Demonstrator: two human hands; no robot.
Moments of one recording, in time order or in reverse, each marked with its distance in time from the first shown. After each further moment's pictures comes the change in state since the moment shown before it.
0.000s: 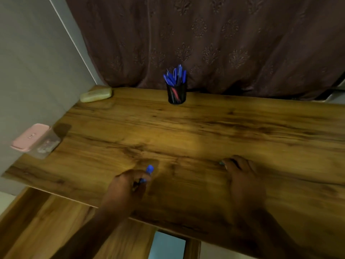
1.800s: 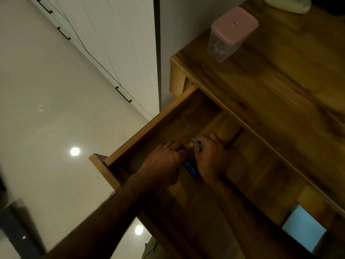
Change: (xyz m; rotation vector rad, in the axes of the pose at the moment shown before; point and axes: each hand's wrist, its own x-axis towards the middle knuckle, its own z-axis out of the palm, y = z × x) left_hand -0.157 -0.338 -0.116 0.289 -0.275 -0.011; right_hand -0.148 -0.492 0.152 0.242 -0.468 -0.255
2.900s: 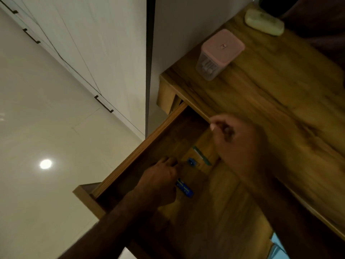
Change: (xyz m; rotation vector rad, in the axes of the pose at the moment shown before) left_hand 0.016 -0.008 -0.013 -0.132 -0.141 -0.006; right_hand 0.036 -0.044 -0.130 0.074 0.155 -0.126
